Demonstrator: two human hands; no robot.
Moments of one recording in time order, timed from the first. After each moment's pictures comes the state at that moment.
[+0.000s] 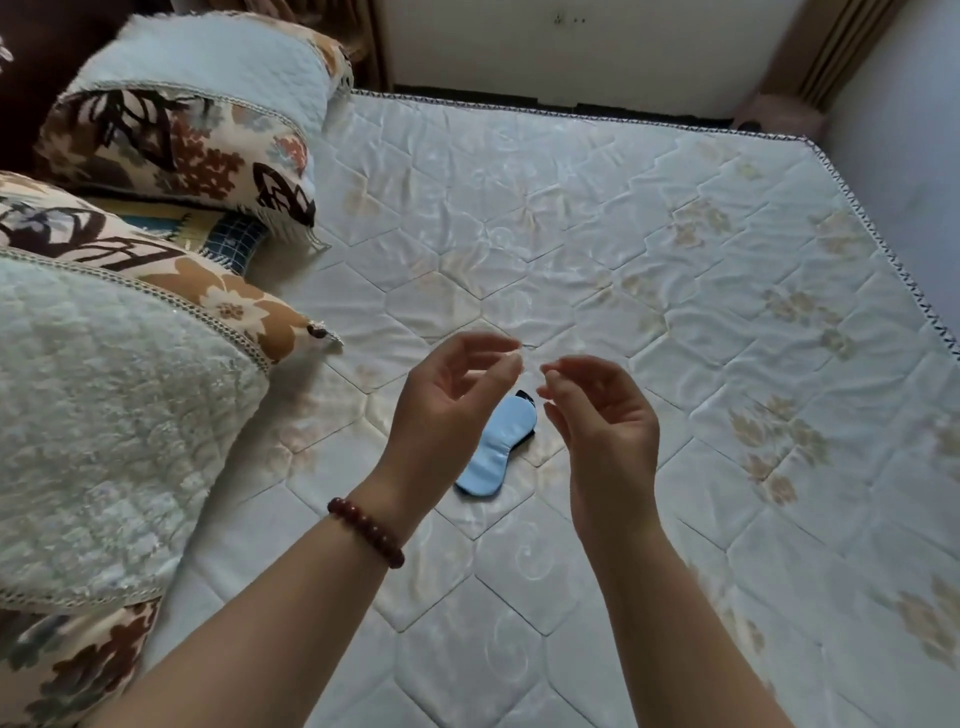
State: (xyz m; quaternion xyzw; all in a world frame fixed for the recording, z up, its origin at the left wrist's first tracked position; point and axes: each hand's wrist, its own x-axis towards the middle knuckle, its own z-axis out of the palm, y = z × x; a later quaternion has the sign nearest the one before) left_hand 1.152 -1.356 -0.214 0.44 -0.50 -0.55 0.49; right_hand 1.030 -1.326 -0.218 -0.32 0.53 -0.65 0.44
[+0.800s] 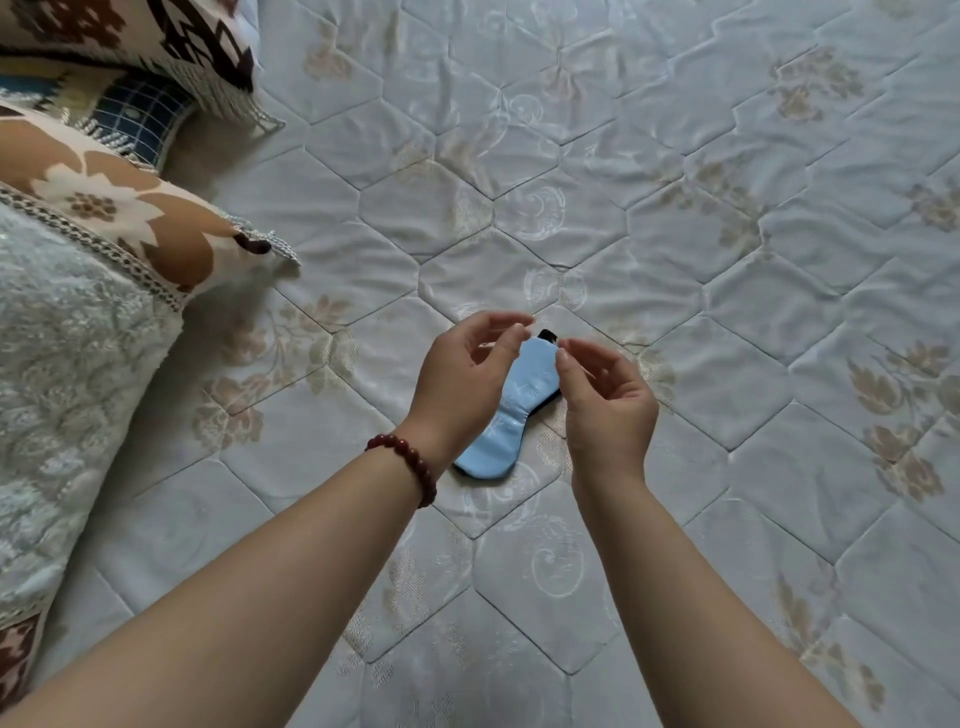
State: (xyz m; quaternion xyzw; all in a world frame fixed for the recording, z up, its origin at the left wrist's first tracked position) left_hand 1.105 -1.448 -0.420 0.55 -0.51 -0.53 0.39; right_hand 0.994 -1.416 -0.439 -0.21 0.63 -0.62 0.42
